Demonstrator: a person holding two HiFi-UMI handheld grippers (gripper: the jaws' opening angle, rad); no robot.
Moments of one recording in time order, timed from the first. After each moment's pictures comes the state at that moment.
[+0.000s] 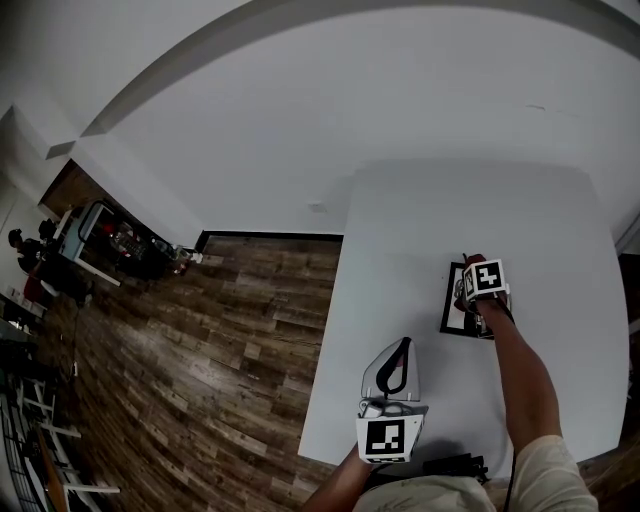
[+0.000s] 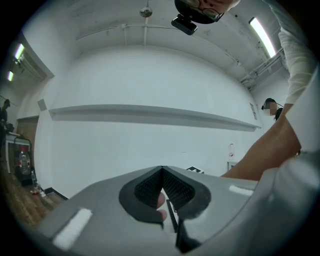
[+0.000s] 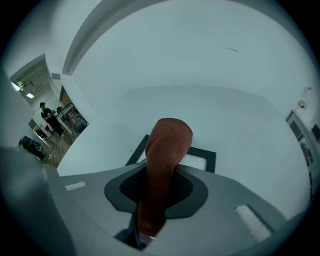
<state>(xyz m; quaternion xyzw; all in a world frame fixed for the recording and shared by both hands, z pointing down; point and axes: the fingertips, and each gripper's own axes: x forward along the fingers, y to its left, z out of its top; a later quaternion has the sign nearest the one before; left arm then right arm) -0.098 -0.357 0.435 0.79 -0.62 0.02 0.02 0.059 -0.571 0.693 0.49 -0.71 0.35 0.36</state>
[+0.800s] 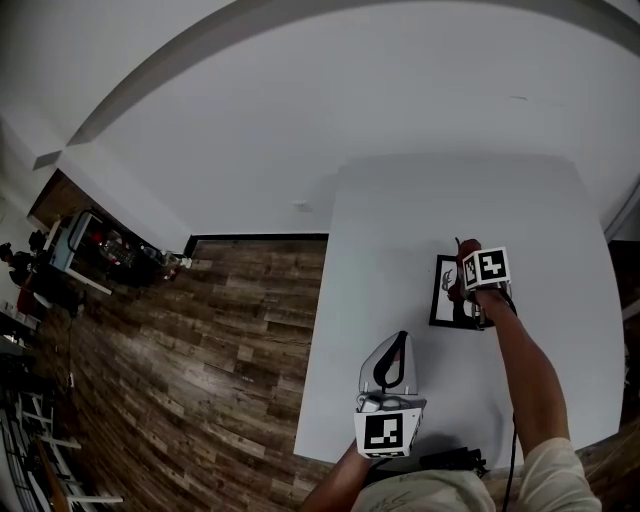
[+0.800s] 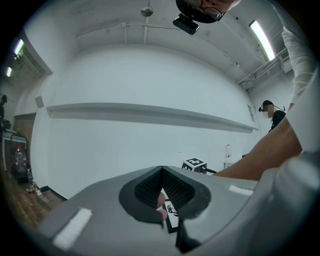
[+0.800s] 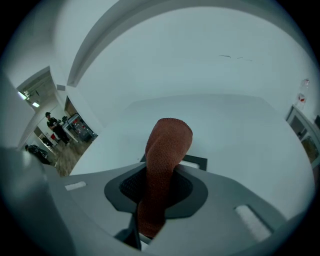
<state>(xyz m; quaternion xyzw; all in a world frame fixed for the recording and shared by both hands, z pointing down) -0.080 -0.359 0.437 0.80 -0.60 0.02 0.02 0.072 -0.568 0.651 0.49 -0.73 0.36 0.31</state>
